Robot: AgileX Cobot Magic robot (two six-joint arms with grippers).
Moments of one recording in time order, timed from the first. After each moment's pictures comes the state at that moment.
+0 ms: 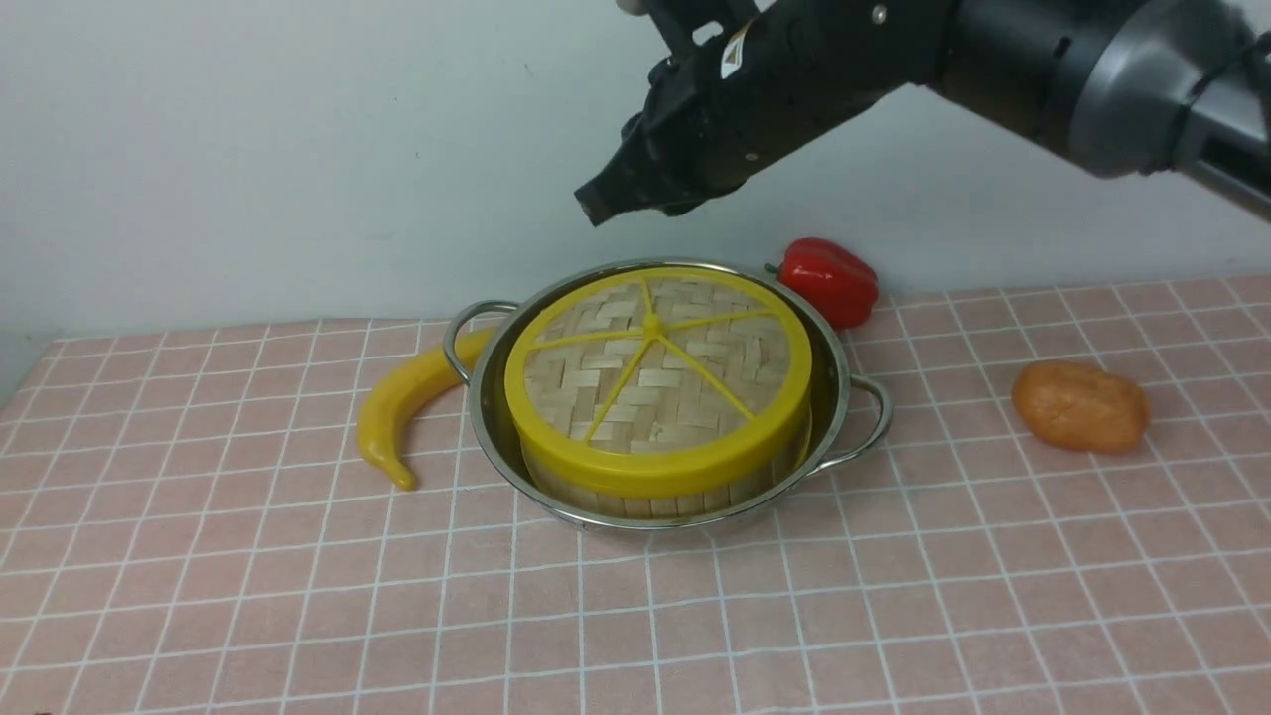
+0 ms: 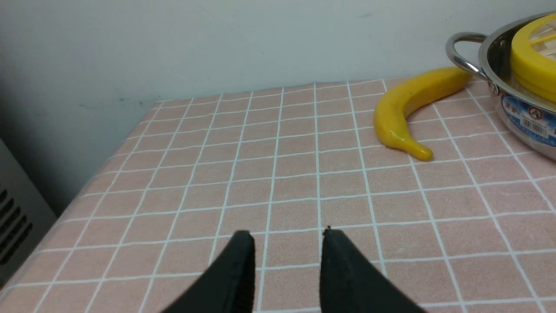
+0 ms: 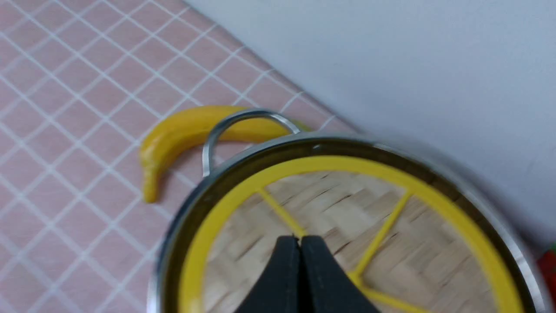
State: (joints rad) right arm 0.59 2.00 -1.99 0.28 0.96 -0.07; left arm 0.20 0.00 0.01 -0.12 0.33 0.25
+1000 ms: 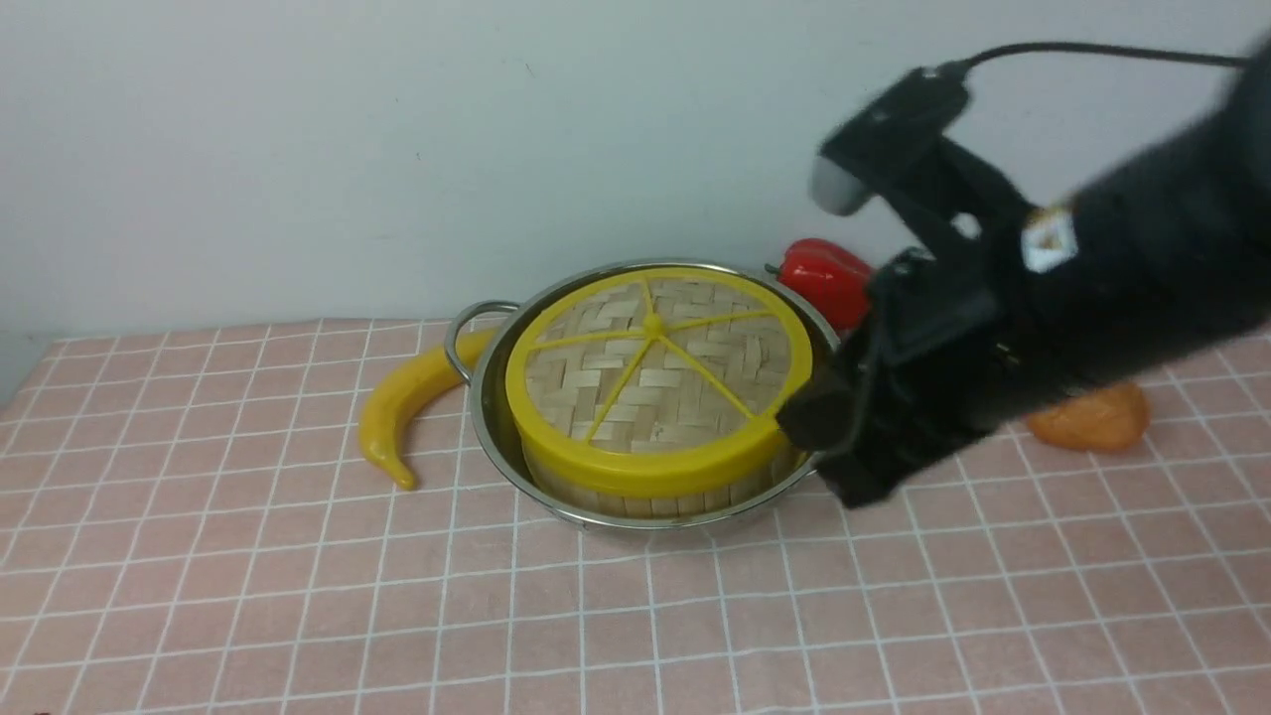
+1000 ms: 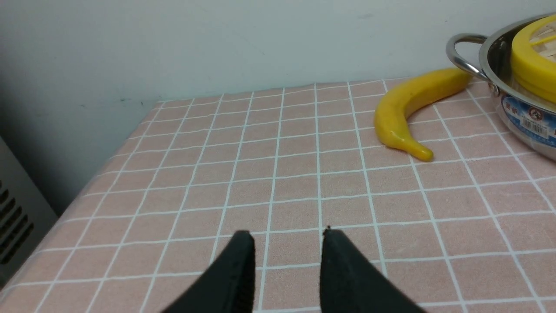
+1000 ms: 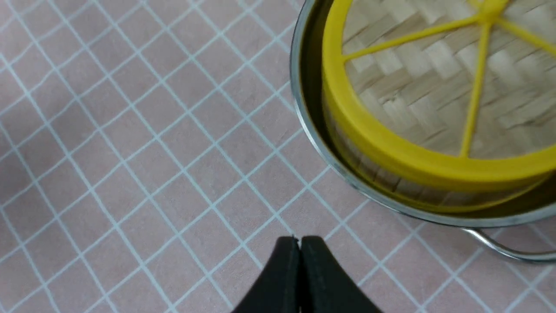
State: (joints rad) right arm 0.59 1.34 -1.16 0.38 0.84 -0.35; left arm 0.20 0.00 0.01 -0.12 0.33 0.25
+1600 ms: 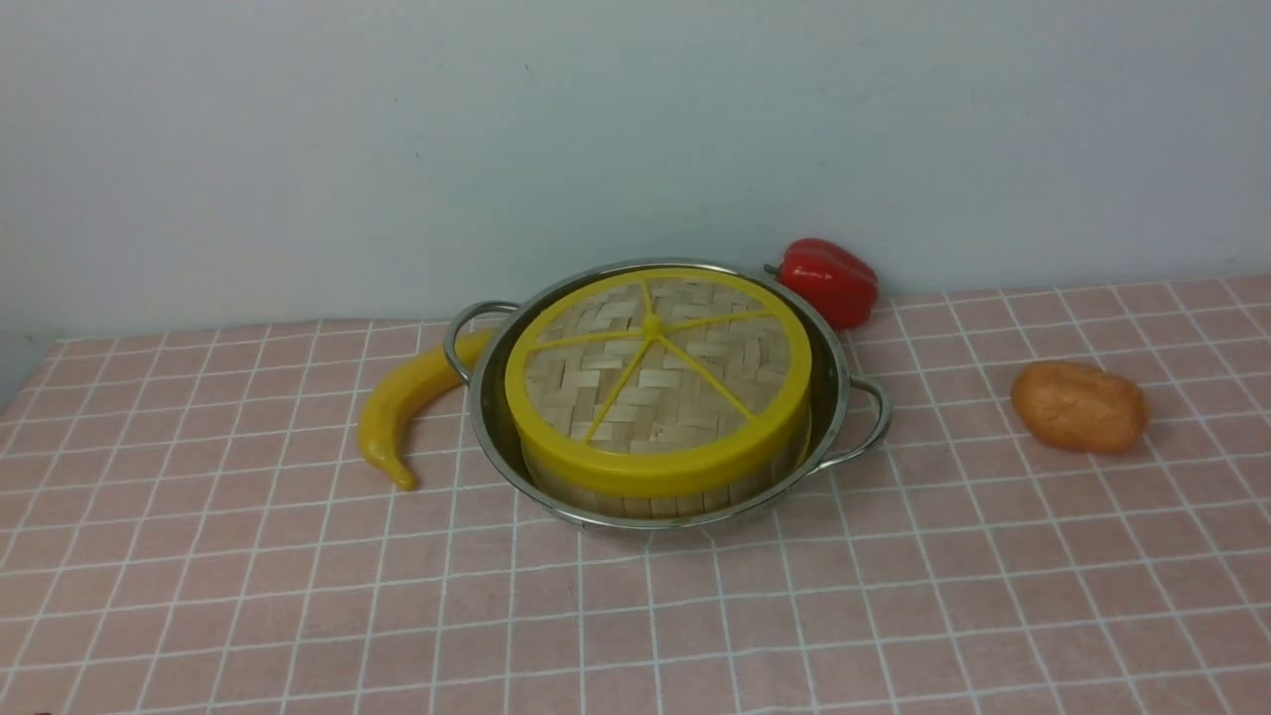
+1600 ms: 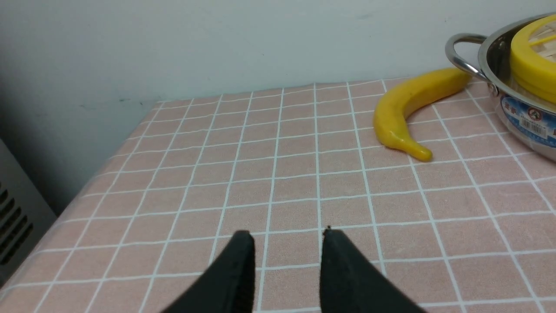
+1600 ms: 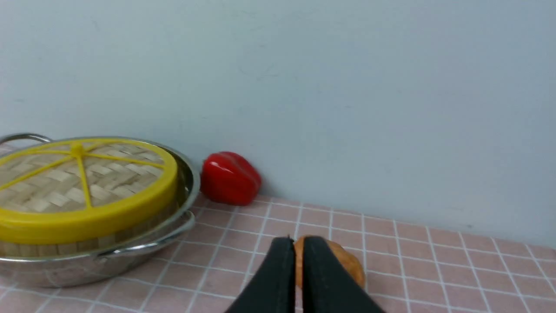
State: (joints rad) right arm 0.07 0.20 -0.24 0.34 0.32 -0.32; left arm 0.20 0.00 0.01 -0.12 0.33 0.25
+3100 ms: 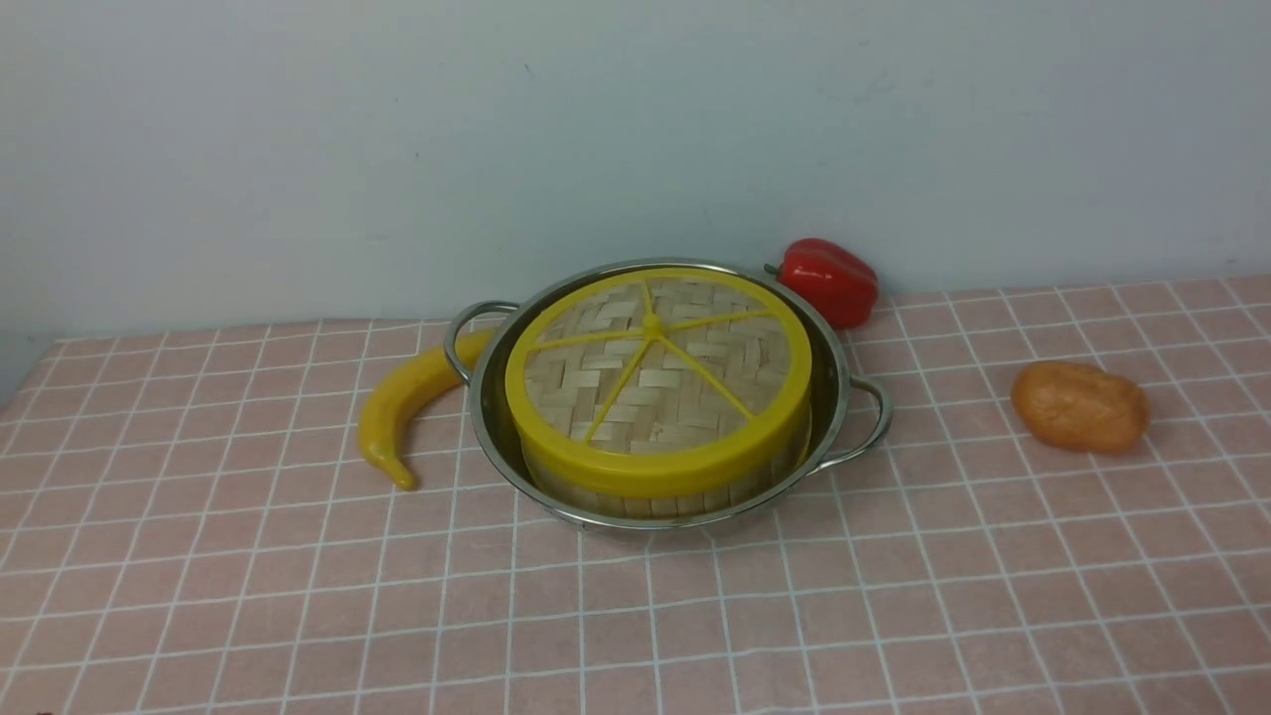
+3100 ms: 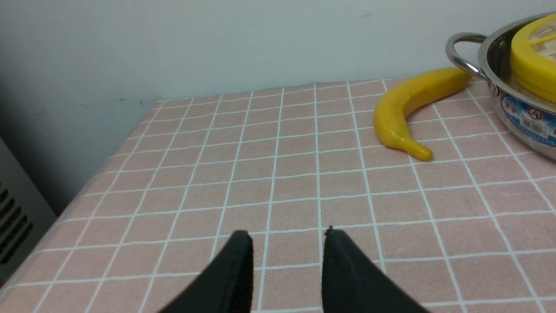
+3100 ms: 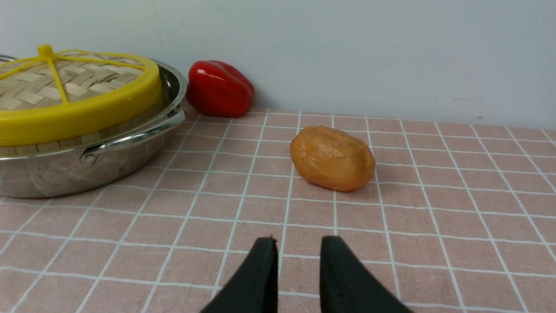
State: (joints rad) right arm 0.04 0.01 0.01 0.35 0.37 -0.27; left arm 0.20 0.00 0.01 -0.12 0.33 0.25
